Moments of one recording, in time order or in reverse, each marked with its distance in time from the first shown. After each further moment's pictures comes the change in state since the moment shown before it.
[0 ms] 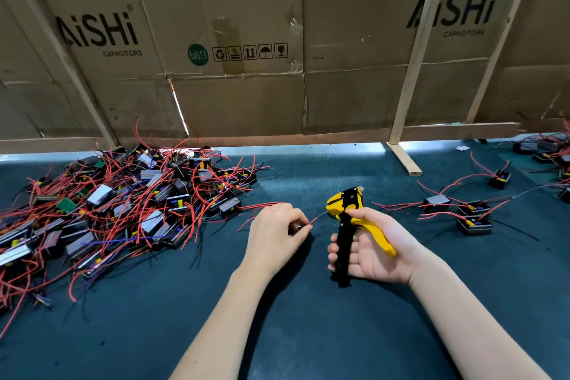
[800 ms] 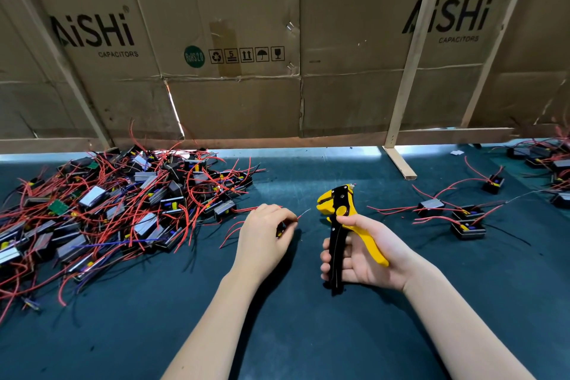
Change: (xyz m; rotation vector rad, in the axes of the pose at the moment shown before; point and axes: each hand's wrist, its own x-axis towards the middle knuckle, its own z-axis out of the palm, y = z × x) left_hand 0.000 -0.012 0.004 0.034 0.094 0.057; right_hand -0.002 0.003 0.003 -0.099 -0.026 -0.018
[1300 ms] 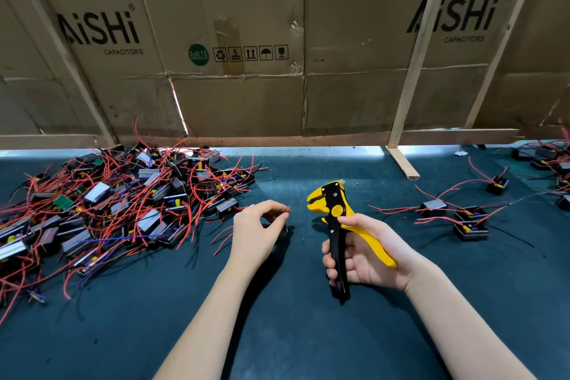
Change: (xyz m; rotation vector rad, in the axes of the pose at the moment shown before) left_hand 0.001 -0.006 -0.007 -0.328 0.092 -0.324; right_hand -0.002 0.000 -0.004 -0.138 -0.073 -0.010
